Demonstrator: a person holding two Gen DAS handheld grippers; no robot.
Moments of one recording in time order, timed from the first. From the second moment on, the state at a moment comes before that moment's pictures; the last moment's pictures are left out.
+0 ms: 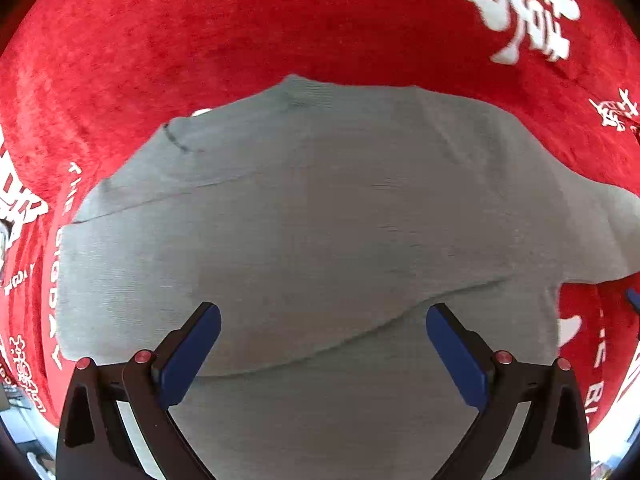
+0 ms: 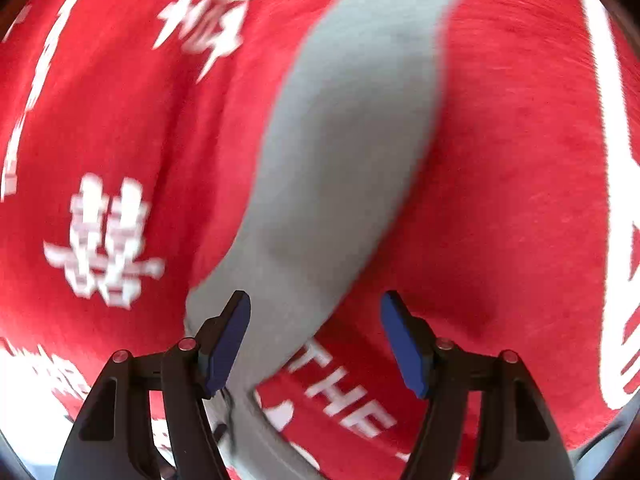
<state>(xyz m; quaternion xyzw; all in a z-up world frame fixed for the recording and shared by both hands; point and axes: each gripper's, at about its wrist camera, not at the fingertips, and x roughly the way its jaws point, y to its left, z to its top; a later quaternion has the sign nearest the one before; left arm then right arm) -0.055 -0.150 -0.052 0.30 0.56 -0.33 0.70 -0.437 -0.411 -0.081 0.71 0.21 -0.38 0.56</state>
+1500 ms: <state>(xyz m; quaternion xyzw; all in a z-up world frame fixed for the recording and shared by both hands) 0.080 -0.002 -0.026 0.16 0.59 -0.29 0.74 -0.127 -0.318 -0.070 0.61 0.38 -0.19 0.67</state>
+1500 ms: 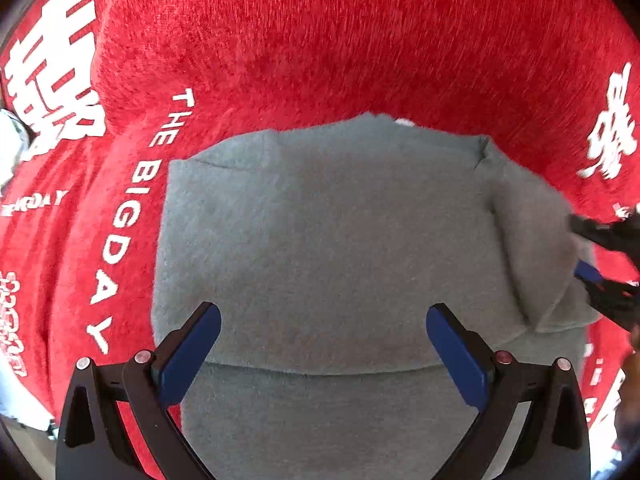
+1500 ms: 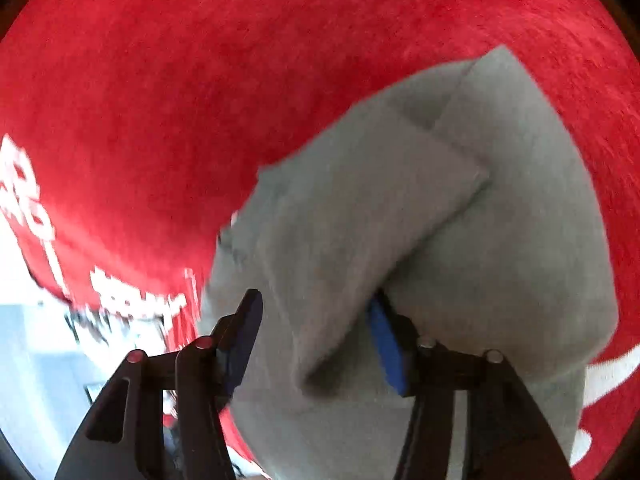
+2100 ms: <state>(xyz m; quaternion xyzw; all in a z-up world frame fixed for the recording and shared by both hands) 0.110 0.013 -0.048 -0.01 0.65 -0.37 0.66 -0.025 -0.175 -0.071 0.38 0.57 -0.02 0.73</state>
